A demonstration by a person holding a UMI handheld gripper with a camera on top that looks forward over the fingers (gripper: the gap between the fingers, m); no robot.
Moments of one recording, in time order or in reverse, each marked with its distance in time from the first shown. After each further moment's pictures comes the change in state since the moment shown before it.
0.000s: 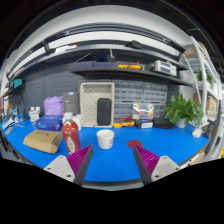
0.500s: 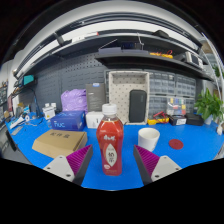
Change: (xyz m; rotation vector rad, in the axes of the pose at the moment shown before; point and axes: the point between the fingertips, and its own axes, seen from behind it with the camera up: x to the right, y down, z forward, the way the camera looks) arm -0.164 0.021 0.101 -0.045 -0.195 0.007
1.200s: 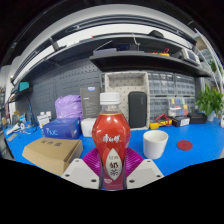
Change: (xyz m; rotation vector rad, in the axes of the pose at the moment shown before) arm -0.001 0.003 0.068 0.121 0.031 0.047
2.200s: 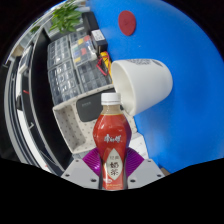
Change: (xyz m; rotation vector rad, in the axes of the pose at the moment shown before) arm 0.027 -0.070 0.111 0.017 -0.089 1.848
